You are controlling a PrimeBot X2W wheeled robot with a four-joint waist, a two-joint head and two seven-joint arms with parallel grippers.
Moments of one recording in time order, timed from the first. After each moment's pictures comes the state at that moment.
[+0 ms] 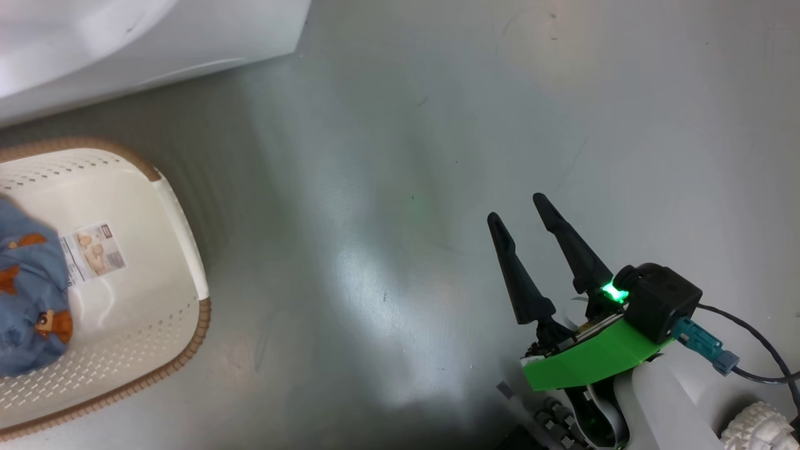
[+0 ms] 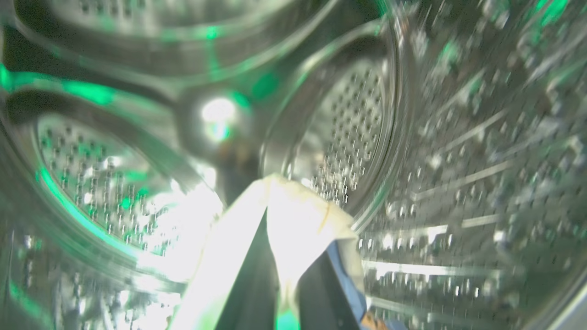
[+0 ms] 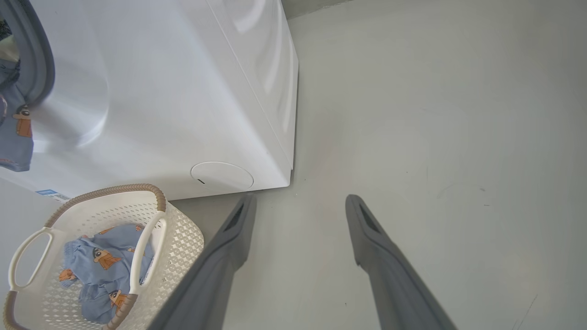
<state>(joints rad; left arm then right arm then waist) -1.31 0.48 -0.06 0.52 -0.38 -0.13 -0.26 -0.27 -0.05 0.26 0.04 0.32 0.13 -0.26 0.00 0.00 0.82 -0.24</state>
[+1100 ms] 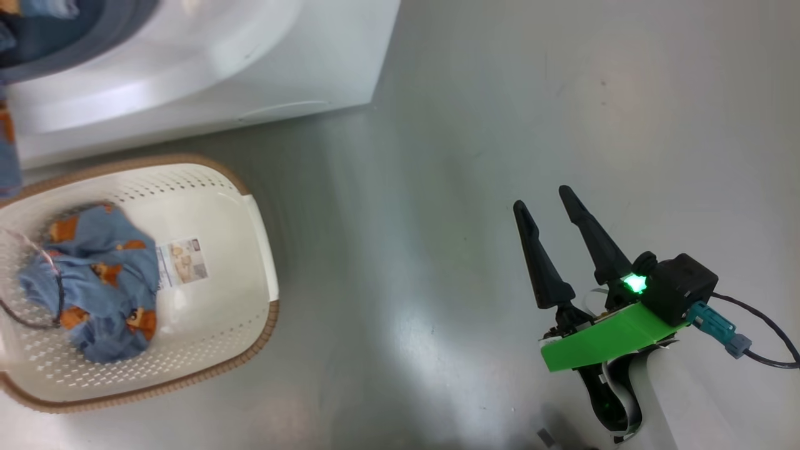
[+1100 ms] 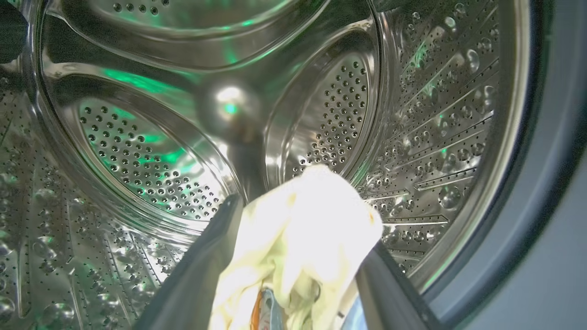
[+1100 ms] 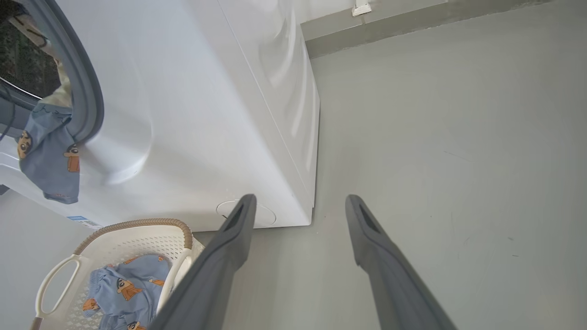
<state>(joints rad) -1.05 0.38 -0.10 0.48 -0.44 -0.13 -0.26 -0.30 -0.05 0.19 0.11 0.32 0.13 -0.26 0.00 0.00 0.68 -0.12</state>
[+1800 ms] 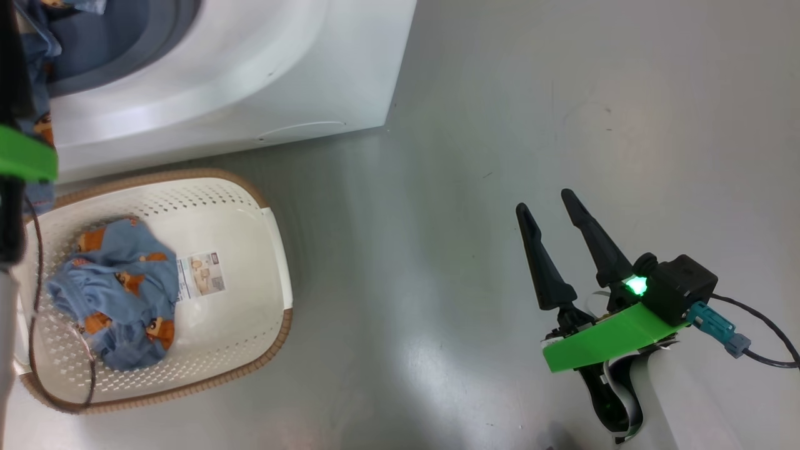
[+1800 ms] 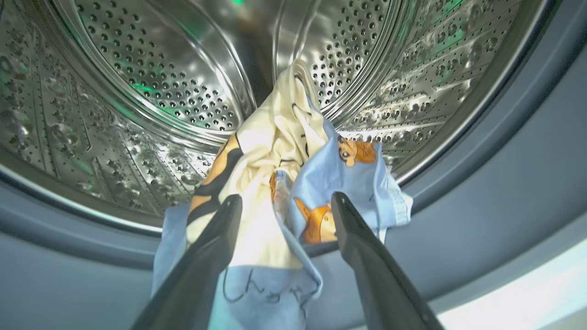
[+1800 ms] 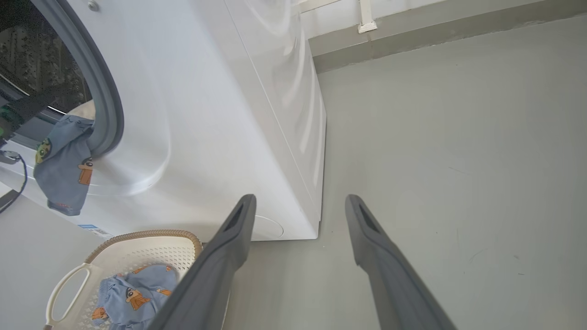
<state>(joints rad) -0.93 0.40 -0.23 0.65 -0.54 -0.13 -0.26 -0.30 -0.05 0.18 0.13 0.32 0.13 -0.26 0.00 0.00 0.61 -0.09</state>
